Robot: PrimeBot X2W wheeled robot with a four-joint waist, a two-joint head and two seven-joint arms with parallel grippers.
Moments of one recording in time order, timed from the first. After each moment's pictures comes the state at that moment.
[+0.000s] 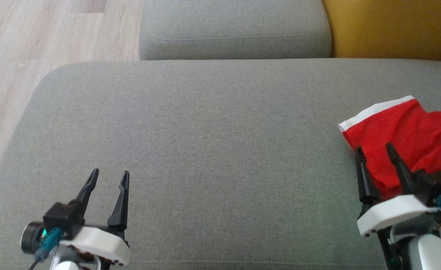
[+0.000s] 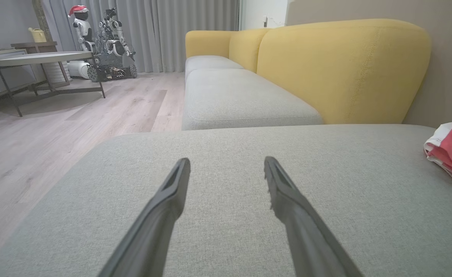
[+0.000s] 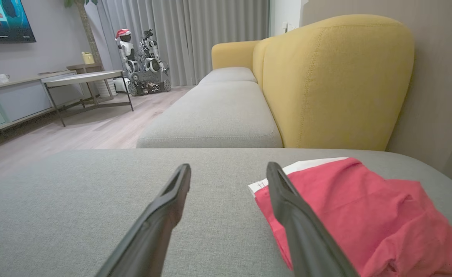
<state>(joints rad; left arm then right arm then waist) 0.04 0.32 -0.34 0.07 -0.35 0.13 -0.22 0.01 -0.05 -0.03 0.04 0.11 0.13 0.05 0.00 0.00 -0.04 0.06</state>
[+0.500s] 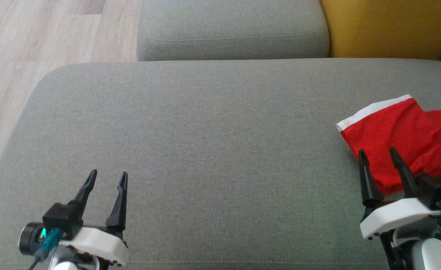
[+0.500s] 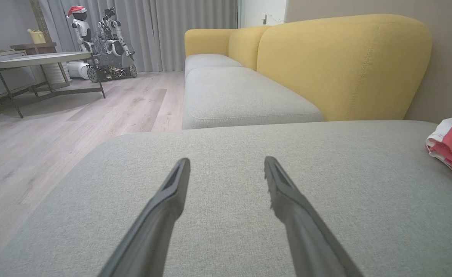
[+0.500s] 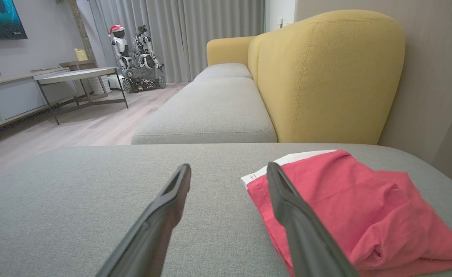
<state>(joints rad) 0.04 0.33 -0.35 0.07 -0.35 0.13 -0.22 0.04 -0.05 -0.05 0.01 0.11 0.13 0.06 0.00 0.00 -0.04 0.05</state>
